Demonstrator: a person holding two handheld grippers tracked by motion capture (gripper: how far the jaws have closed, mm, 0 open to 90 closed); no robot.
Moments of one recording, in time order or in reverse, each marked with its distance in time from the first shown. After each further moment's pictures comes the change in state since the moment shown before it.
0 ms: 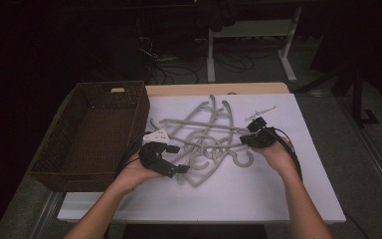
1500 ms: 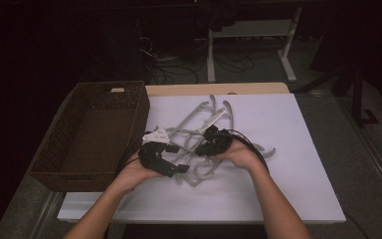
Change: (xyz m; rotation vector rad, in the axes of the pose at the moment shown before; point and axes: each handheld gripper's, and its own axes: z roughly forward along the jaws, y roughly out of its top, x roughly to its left) left arm 0.000 0.000 -0.001 -0.005 0.006 0.000; right arm 0.078 0.041 0.060 0.046 0.378 -0.355
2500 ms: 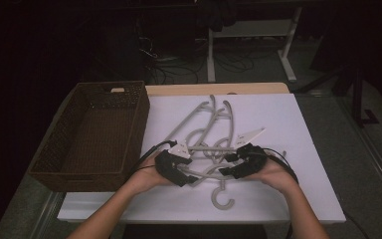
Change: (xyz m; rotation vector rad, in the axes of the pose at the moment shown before) left arm -0.013 -0.002 0.051 0.228 -0.006 0.220; right arm 0.026 -0.079 -0.064 -0.101 -0.055 0.077
